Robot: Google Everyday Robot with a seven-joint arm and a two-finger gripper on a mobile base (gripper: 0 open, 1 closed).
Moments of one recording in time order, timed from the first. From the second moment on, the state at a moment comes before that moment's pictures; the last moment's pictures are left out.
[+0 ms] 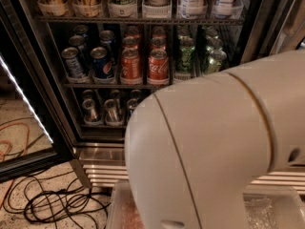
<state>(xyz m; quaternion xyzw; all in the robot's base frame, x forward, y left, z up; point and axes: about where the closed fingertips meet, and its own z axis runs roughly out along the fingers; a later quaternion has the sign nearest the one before) 0.666 -0.202 0.614 0.02 0.88 0.03 0.48</state>
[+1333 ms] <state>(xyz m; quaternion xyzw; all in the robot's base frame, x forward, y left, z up) 0.696 -0.223 0.614 0.04 0.87 0.01 0.50</state>
